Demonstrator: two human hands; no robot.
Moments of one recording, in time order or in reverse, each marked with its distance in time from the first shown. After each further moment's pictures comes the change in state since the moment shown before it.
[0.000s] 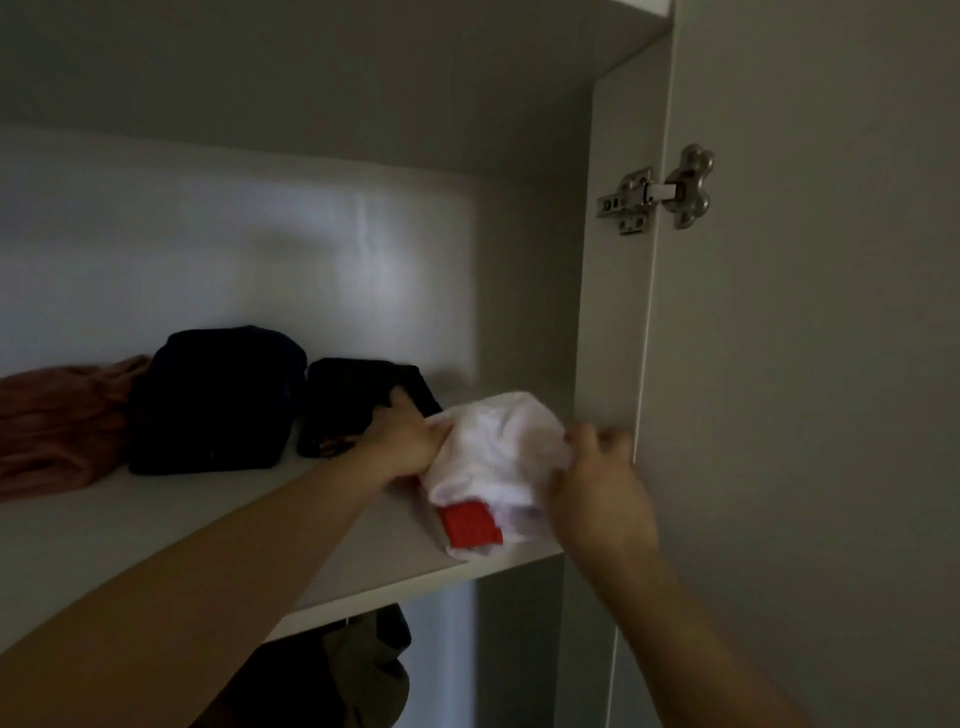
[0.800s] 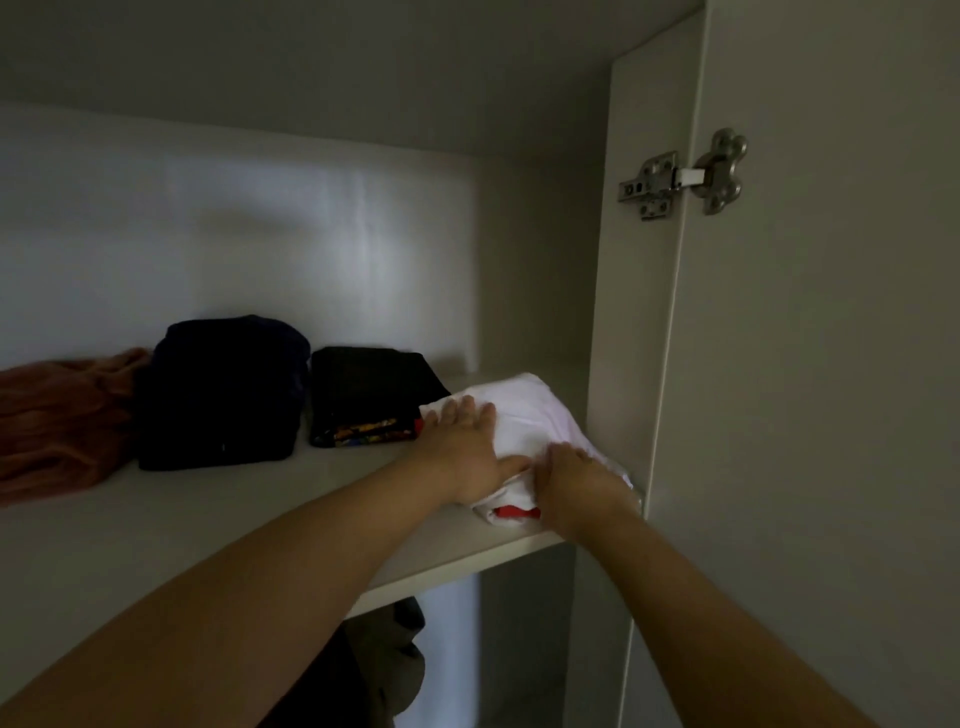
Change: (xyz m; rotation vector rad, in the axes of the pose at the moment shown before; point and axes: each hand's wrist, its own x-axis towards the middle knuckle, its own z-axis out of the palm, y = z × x) left_hand 0.001 -0.004 0.035 0.646 -0.168 0.425; right_hand 0.023 0.001 0.056 -0.409 -0.407 -0.163
